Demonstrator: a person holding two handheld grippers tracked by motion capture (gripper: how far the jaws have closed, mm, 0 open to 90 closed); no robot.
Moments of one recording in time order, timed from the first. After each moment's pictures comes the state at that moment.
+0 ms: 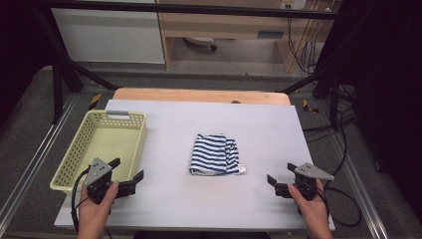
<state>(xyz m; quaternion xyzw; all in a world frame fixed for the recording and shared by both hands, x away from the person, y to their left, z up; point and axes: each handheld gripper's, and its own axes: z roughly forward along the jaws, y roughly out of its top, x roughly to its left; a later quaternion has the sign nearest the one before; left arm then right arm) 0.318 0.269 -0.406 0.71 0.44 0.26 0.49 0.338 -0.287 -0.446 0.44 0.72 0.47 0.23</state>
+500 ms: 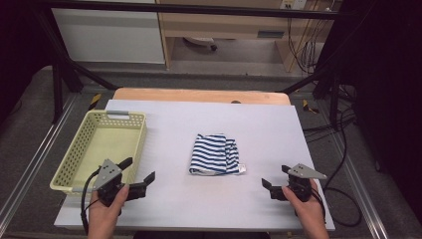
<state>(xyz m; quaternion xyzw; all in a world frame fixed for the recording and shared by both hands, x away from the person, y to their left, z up) 0.310 0.231 -0.398 0.72 0.40 0.24 0.52 0.337 -0.273 -0.448 0.43 0.75 0.46 0.21</state>
